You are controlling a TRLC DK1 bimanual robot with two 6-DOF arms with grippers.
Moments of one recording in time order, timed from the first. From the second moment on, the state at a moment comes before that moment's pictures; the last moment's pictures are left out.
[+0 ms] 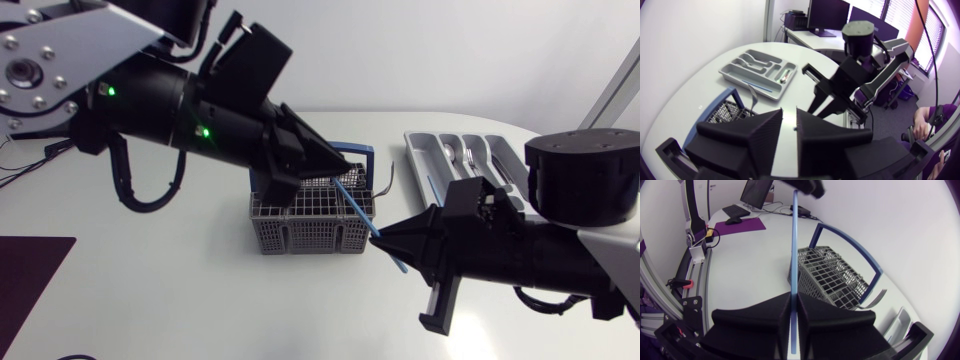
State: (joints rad) left arm -0.66 1.39 1.27 -0.53 0.58 0.26; right arm 0.58 0.91 0.57 -0.22 -0.37 -0.39
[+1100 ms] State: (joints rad) left arm -0.70 1.42 1.16 -0.36 0.20 0.34; right arm -0.06 1.52 0.85 -0.11 -0.30 -0.25
